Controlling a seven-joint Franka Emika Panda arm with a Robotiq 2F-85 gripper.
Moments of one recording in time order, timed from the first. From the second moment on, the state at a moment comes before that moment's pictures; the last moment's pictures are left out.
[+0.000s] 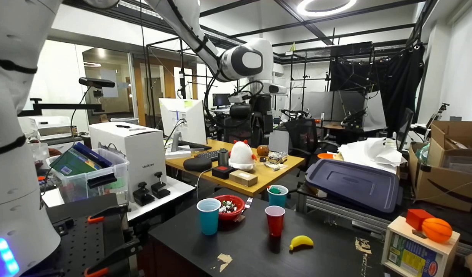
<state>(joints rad) 0.04 0.41 -0.09 -1.78 -0.03 2.20 0.28</state>
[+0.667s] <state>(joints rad) 0.06 0.16 -0.01 -1.91 -0.07 2.06 0.16</state>
